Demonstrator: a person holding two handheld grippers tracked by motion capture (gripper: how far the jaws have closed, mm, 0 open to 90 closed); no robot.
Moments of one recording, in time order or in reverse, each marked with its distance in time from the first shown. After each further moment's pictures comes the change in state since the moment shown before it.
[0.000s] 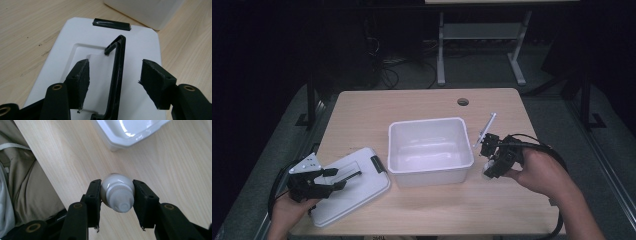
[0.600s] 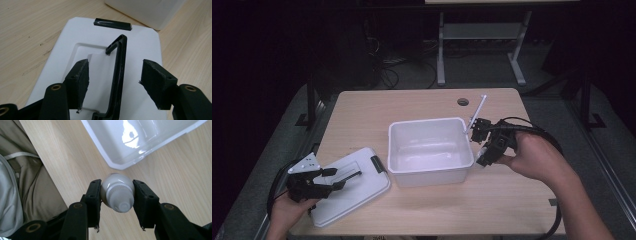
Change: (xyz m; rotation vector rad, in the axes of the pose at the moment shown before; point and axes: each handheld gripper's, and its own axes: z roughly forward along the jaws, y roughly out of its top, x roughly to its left) left arm 0.001 -0.001 -0.002 0.001 -0.001 -0.004; right arm 0.000 0.033 -0.035 -0.005 -0.009 -0.023
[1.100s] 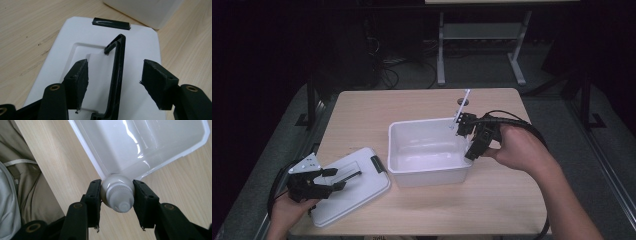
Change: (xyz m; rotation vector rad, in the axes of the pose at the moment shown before) left arm 0.000 0.000 0.002 0.002 -0.007 0.005; right arm -0.003 0.031 0.006 0.006 0.003 -0.032
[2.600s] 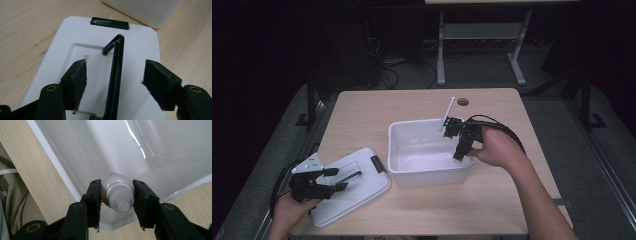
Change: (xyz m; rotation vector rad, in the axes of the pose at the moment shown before) left arm -0.001 0.002 0.004 0.017 -0.004 0.011; right arm -0.019 0.024 0.060 0.021 0.044 0.016
